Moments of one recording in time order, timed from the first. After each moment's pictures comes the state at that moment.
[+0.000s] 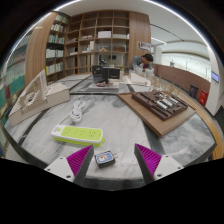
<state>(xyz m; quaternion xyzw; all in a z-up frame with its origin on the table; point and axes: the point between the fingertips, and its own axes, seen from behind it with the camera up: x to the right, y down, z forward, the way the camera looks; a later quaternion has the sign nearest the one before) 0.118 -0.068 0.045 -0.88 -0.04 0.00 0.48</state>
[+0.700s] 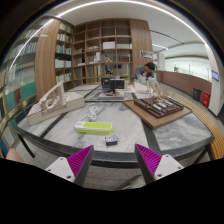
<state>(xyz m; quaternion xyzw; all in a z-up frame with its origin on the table) 0.113 -0.209 0.103 -0.85 -0.05 0.05 0.52</state>
